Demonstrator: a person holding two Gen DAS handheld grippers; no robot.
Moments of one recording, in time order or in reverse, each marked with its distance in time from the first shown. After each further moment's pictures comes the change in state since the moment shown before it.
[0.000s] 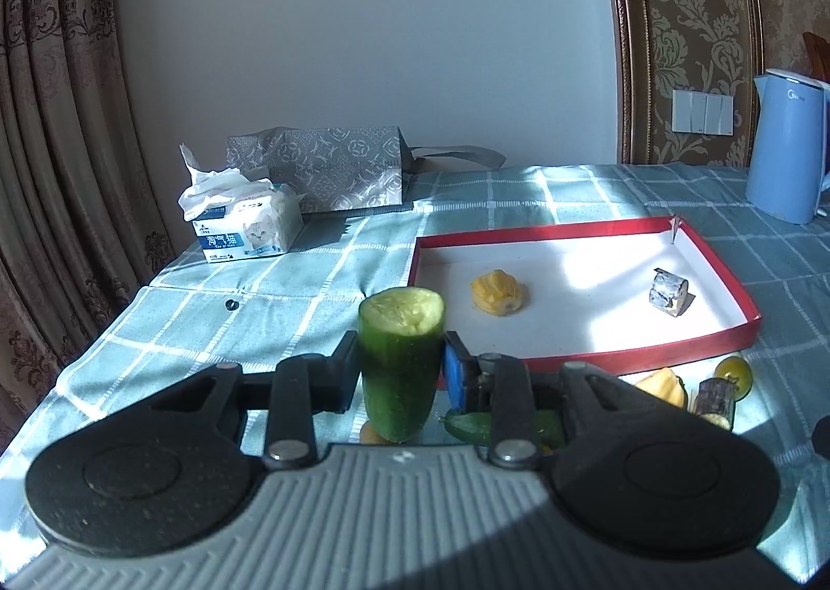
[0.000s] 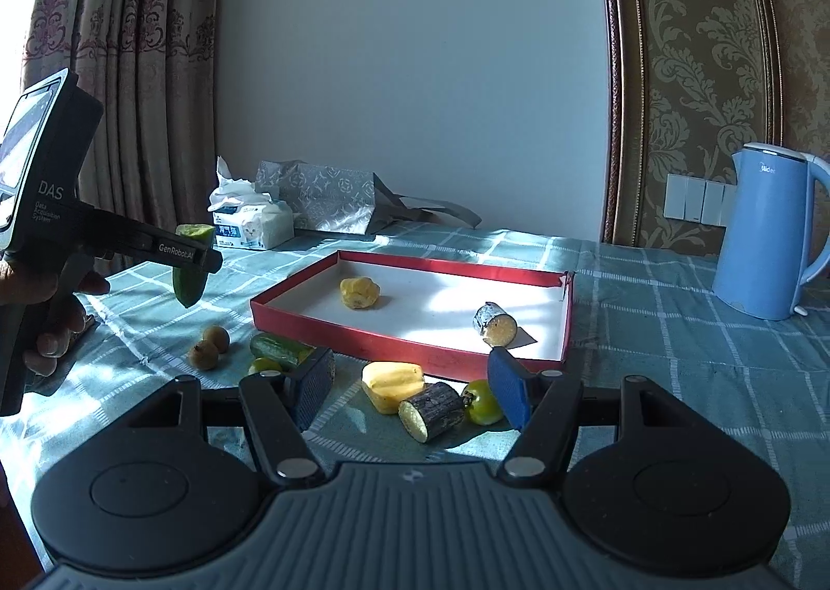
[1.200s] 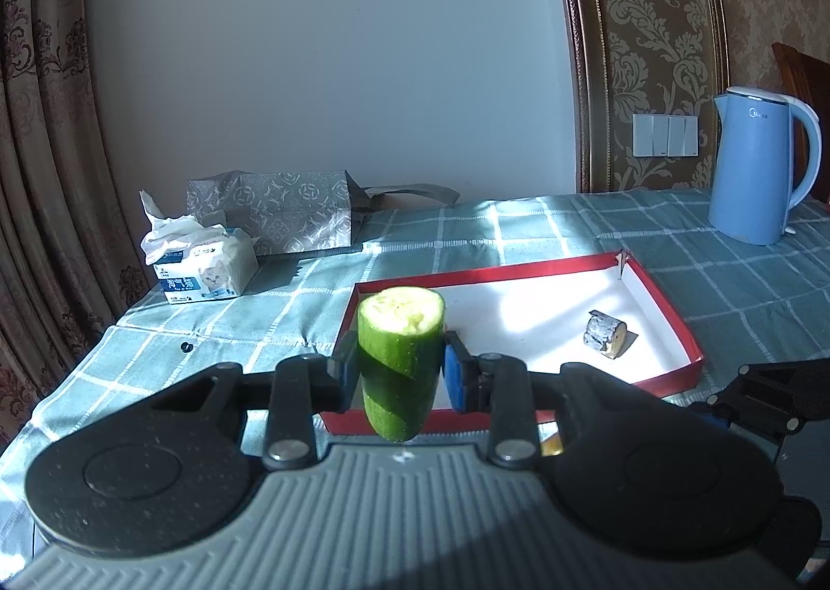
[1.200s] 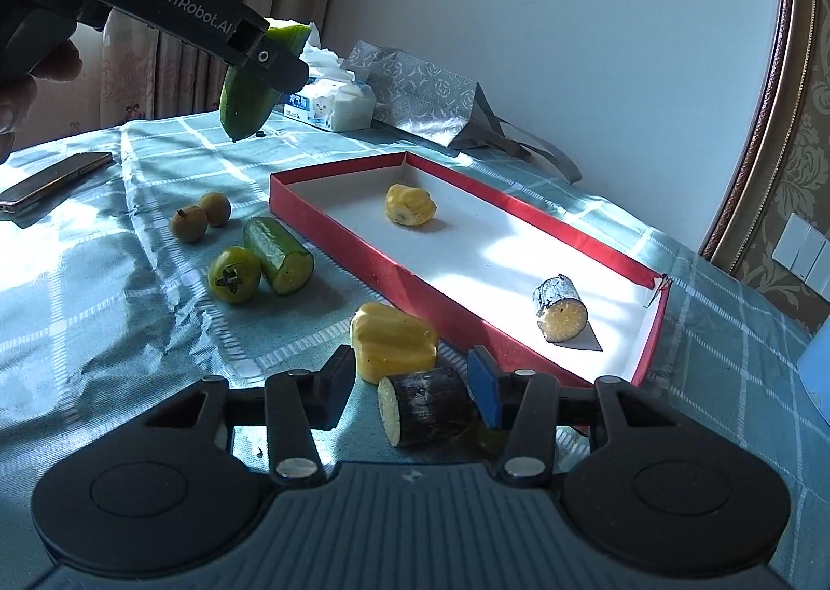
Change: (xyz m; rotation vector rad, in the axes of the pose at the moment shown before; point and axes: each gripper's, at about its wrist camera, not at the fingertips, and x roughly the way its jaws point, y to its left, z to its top) left arm -0.009 -0.047 0.020 0.032 -0.059 -0.033; right arm 0.103 -0.009 -0.006 -0.345 0.192 0.190
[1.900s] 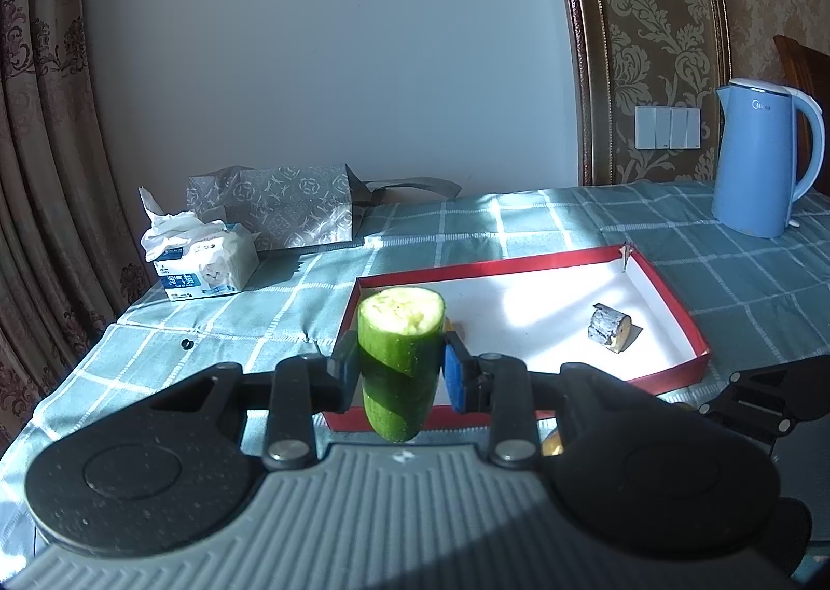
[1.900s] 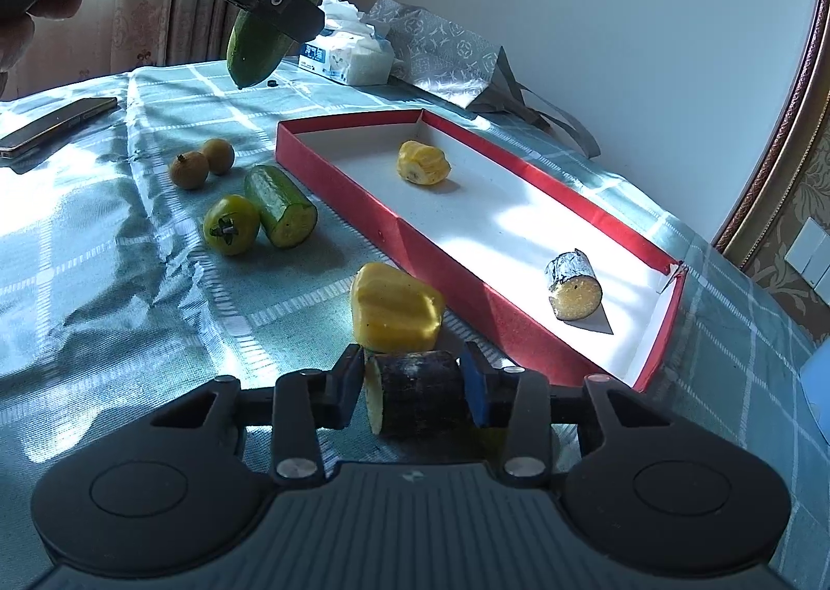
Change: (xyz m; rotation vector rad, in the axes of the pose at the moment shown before) left arm 0.004 -0.002 -0.001 0.007 0.013 0.005; right arm 0.014 0.001 -0.002 -0.067 0.092 0.012
